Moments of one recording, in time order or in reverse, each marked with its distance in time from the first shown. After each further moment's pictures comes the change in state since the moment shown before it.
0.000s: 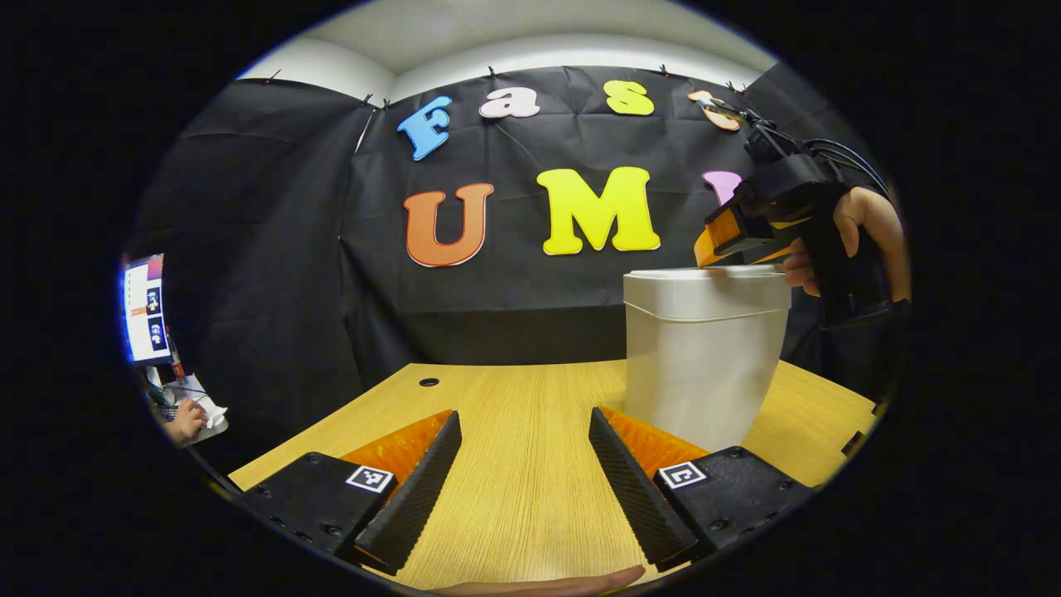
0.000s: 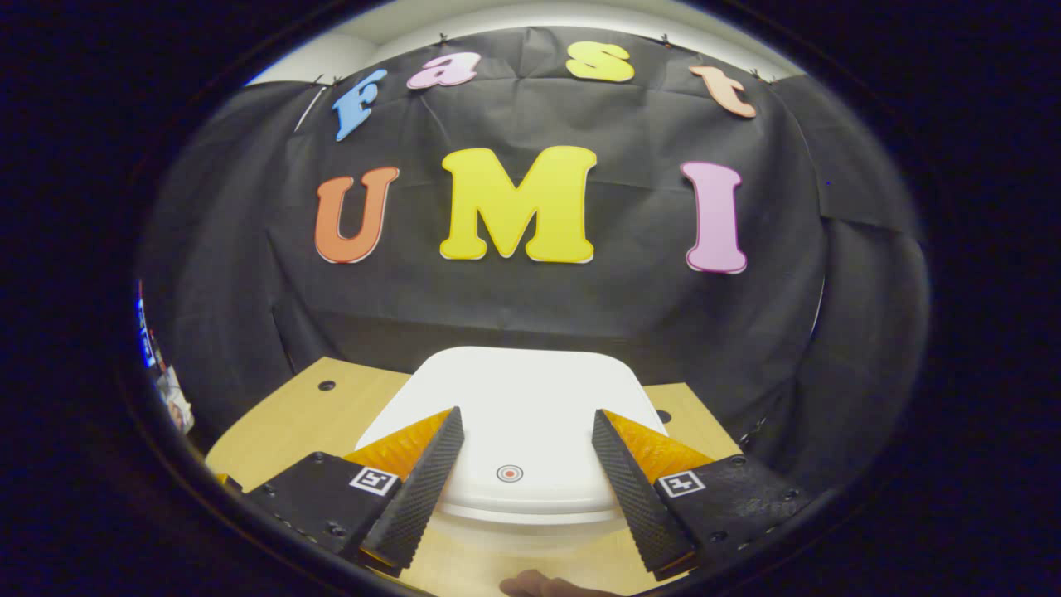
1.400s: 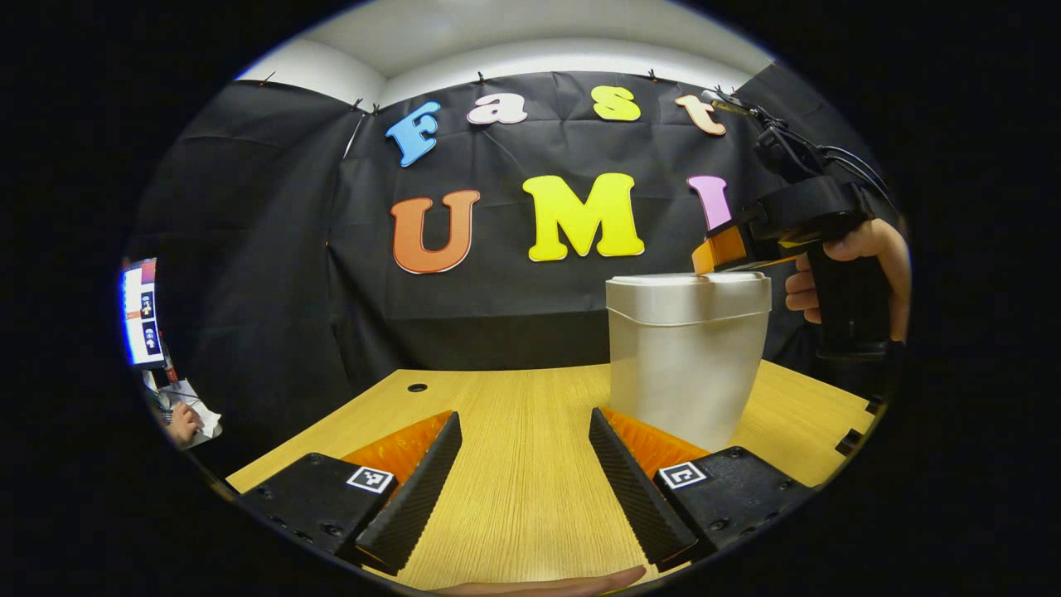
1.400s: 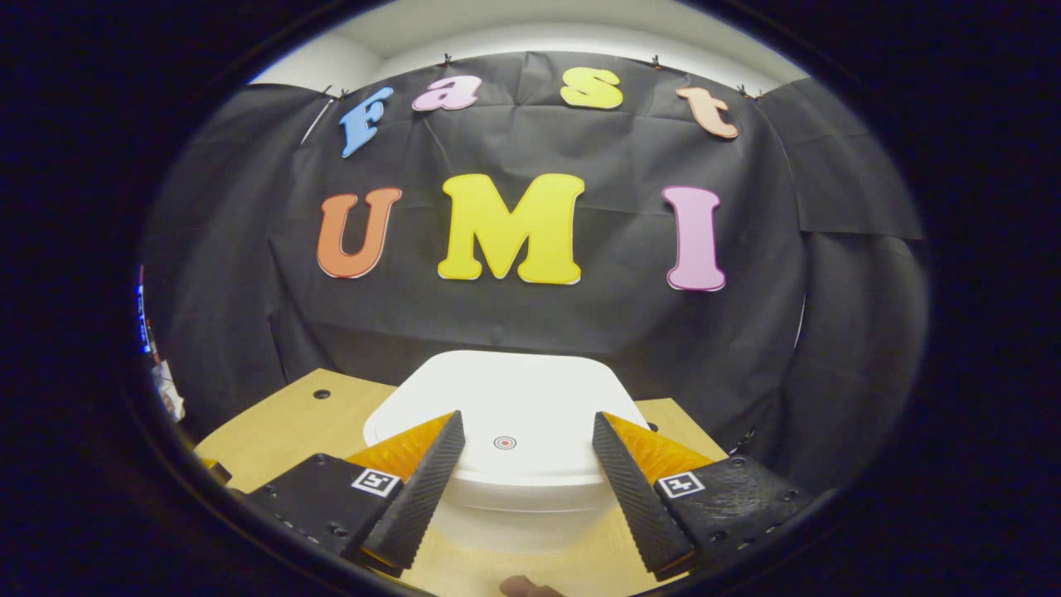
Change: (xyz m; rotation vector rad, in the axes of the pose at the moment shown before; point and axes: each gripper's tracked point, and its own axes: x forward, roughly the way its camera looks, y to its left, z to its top) left arm -0.010 -0.012 0.007 0.001 -0.026 -0.043; right arm -0.036 -0.003 -0.010 -0.037 -0.111 -0.049
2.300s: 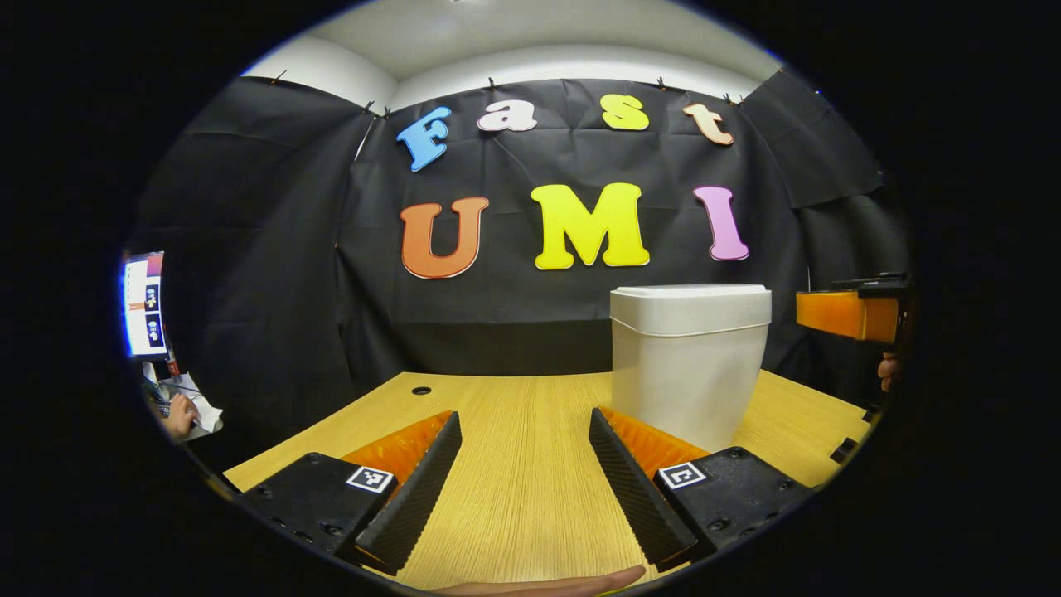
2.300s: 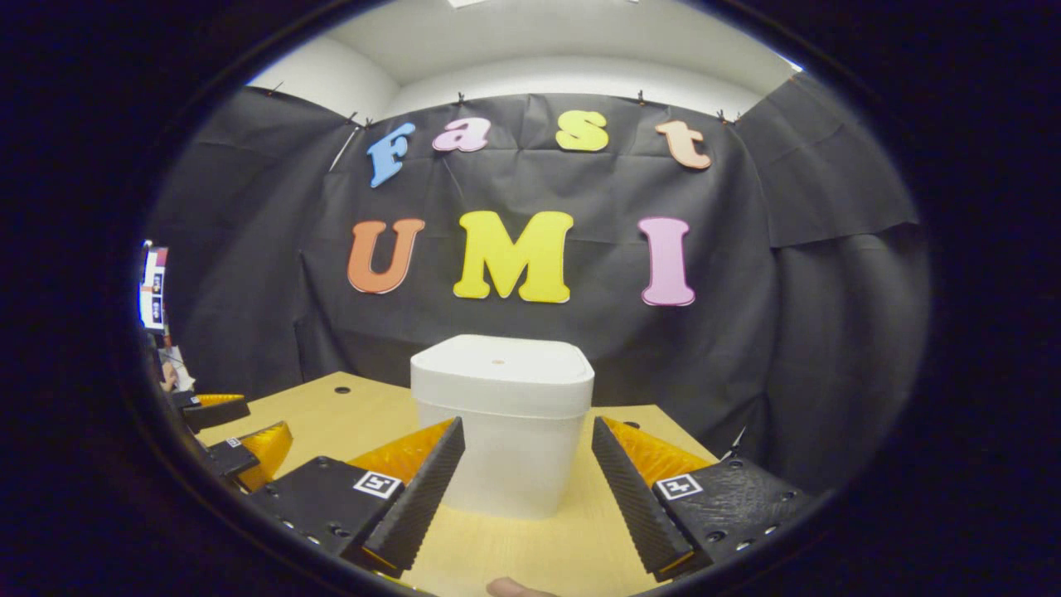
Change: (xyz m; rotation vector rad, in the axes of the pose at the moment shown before) left arm -0.007 -0.002 0.006 -0.015 -0.028 0.012; right arm -0.131 -0.030 -0.060 -0.021 -0.128 0.027
